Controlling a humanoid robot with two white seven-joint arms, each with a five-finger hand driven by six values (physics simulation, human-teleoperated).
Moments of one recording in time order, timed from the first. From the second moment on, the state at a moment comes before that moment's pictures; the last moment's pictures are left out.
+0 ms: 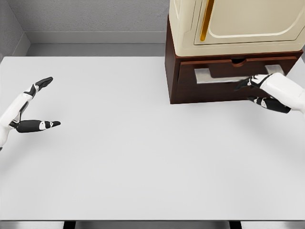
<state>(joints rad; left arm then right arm) -0.03 0.59 -0.02 -1.39 0.13 -0.61 -0.32 -0.35 -1.03 0.56 -1.50 0.21 -0.61 -0.08</state>
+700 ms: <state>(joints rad) -0.04 0.59 -0.02 -1.33 0.12 -0.61 -0.32 -0.26 -1.21 0.55 -1.43 0.20 -0.61 -0.08</state>
